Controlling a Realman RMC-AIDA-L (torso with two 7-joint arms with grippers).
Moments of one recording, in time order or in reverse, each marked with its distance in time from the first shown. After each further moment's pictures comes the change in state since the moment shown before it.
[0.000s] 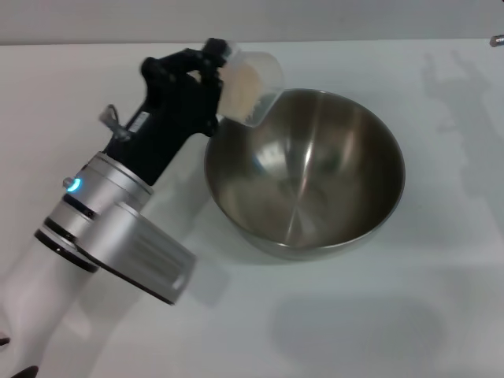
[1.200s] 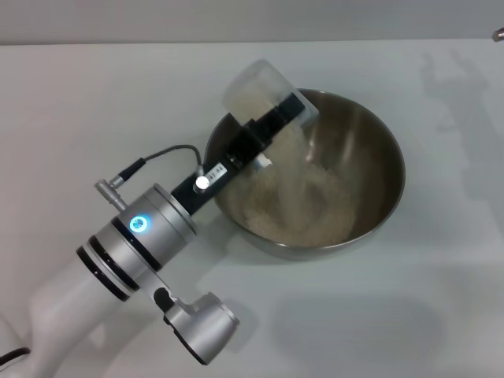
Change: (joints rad) left arm -0.004 0.000 0.057 -0.051 0.162 -0.088 0.745; right arm 0.004 -0.002 0.000 0.000 -0.008 -0.039 -0.002
